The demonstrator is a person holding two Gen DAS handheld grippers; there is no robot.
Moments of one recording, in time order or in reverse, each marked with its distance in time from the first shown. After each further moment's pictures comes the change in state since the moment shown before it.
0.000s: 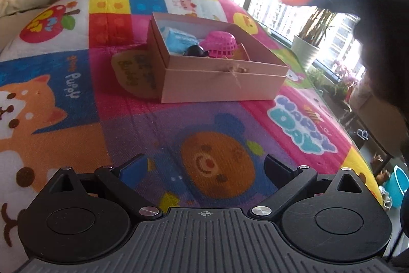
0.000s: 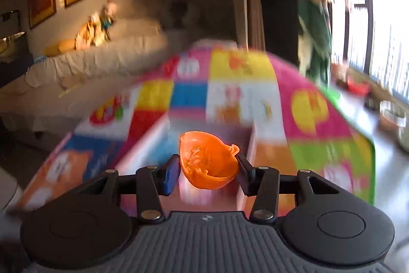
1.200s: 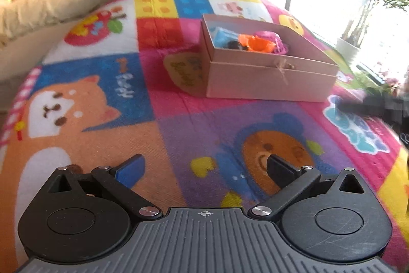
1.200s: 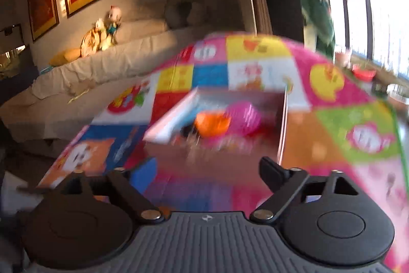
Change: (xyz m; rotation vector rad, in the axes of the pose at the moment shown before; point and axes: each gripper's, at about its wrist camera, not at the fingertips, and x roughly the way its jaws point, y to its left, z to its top) left arm 0.005 0.013 -0.012 0.013 -0.051 0.256; right arm -0.021 0.044 -0.113 0.103 0.072 0.035
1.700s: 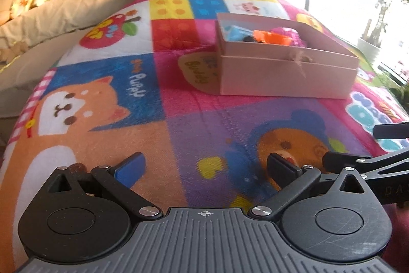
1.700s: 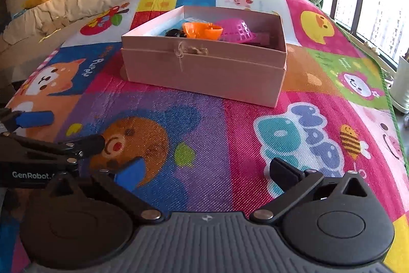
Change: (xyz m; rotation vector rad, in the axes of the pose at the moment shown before) left arm 0.014 -0.008 -0.007 -0.012 -0.022 0.124; right arm 0.044 0.017 -0.041 -0.083 0.202 -0.171
